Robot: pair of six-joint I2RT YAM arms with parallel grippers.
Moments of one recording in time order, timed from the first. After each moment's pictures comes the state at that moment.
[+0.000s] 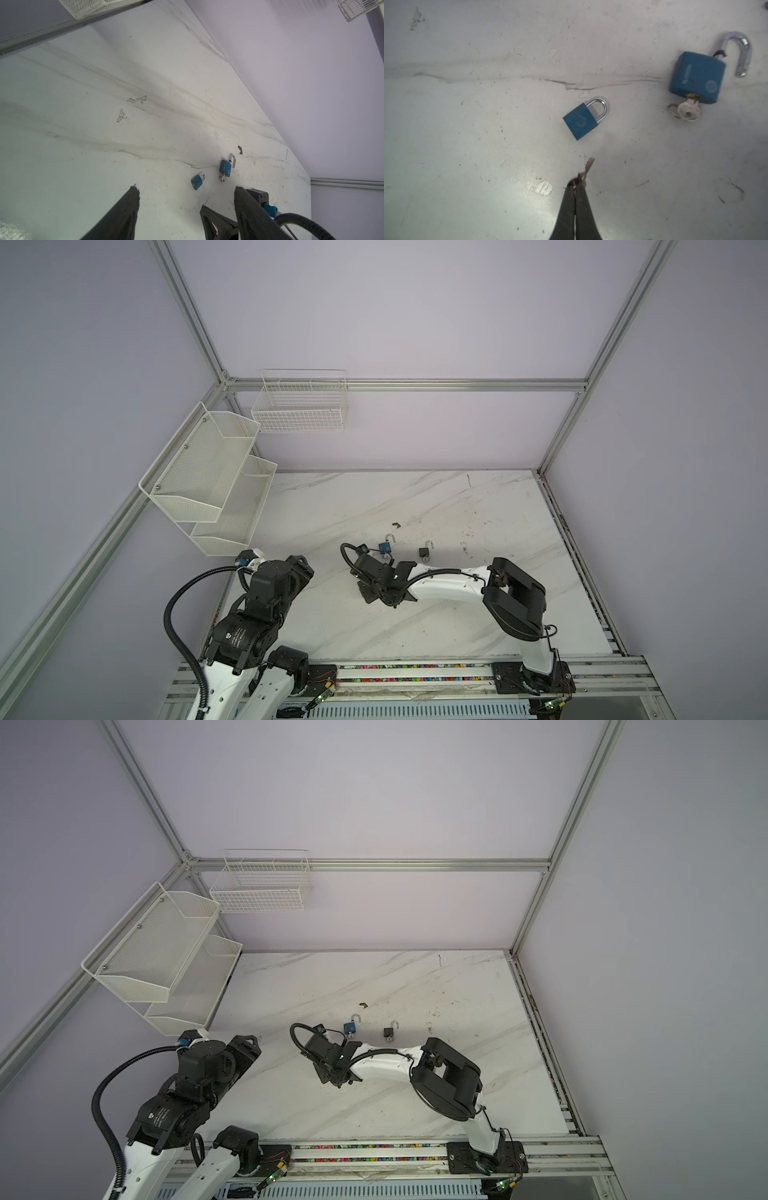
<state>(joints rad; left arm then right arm) -0.27 0.52 0.82 -0.94 -0.30 -1.02 1.14 1.96 1.35 -0.35 0.24 0.51</state>
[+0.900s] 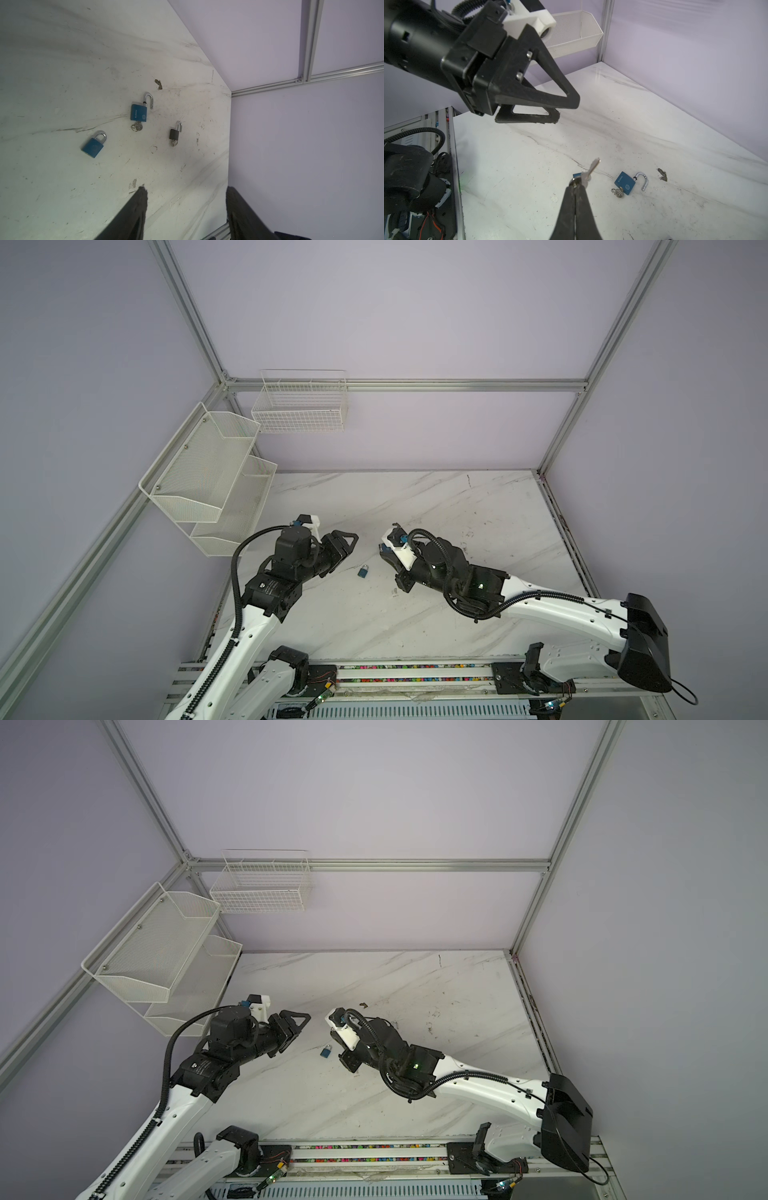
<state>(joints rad) -0.31 0.84 0.82 -0.46 0.30 -1.01 1.11 1.32 0.99 0.02 0.11 0.00</state>
